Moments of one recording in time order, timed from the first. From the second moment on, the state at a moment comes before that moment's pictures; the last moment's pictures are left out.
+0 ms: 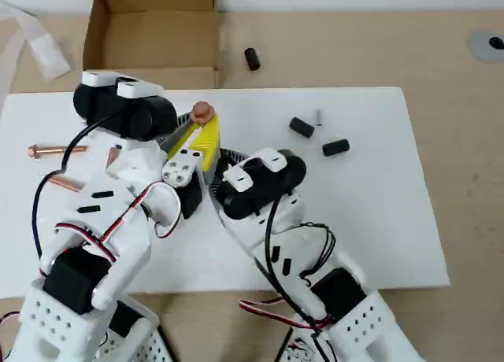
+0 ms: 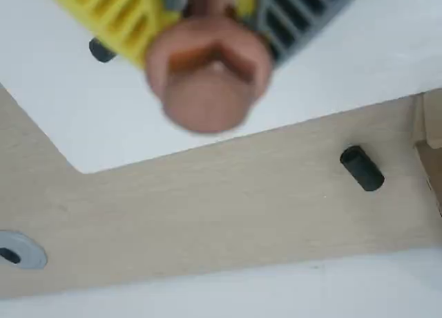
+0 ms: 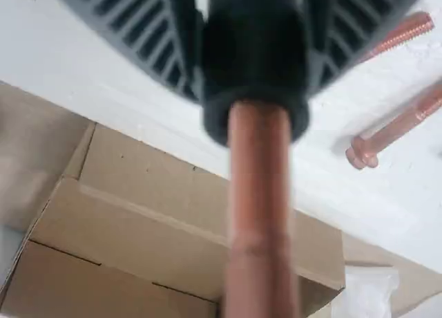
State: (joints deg) left arm 26.1 -65.1 38.0 45.1 1.3; right arm -41.1 -82.5 76.1 25.7 -7.7
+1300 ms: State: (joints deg) left arm 26.2 -65.7 20.5 81.0 -2.1; right arm -34.8 -72.0 69.8 26.2 -8.7
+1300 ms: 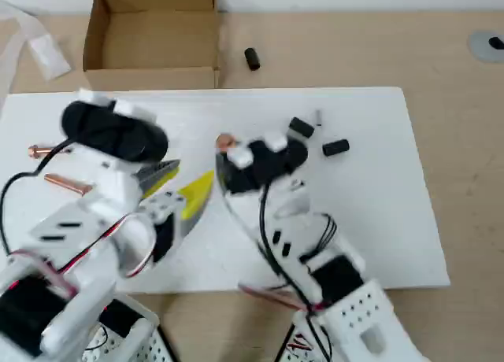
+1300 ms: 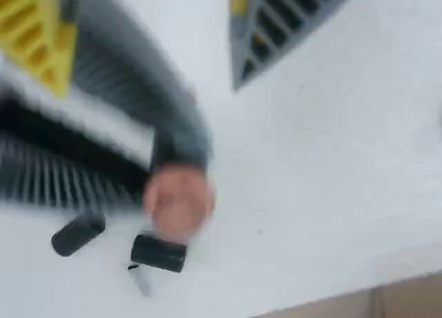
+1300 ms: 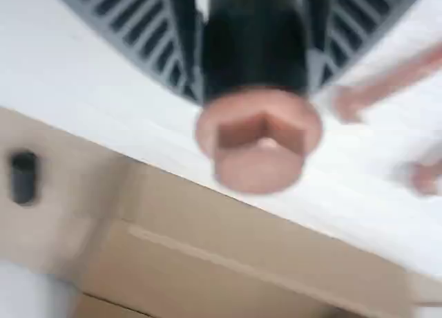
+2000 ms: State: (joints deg) left arm -19.2 -68.0 17.6 84.8 -7.9; right arm -31.6 12.8 -21.1 34.9 -13.3
